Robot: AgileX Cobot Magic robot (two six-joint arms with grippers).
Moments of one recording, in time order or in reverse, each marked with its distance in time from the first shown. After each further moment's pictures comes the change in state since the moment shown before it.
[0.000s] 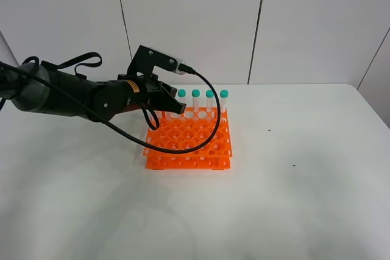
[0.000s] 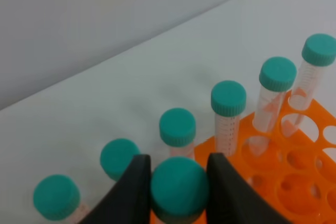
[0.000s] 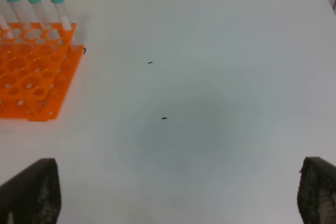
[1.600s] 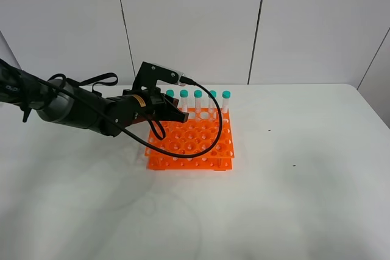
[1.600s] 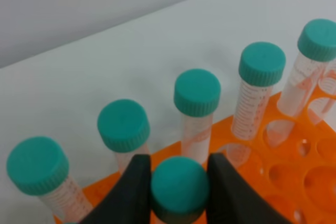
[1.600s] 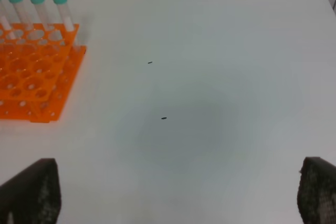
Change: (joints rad) left arm 0.003 0.122 -0.004 0.000 -0.110 -0.078; right arm 0.000 0.000 0.000 0.000 0.000 0.000
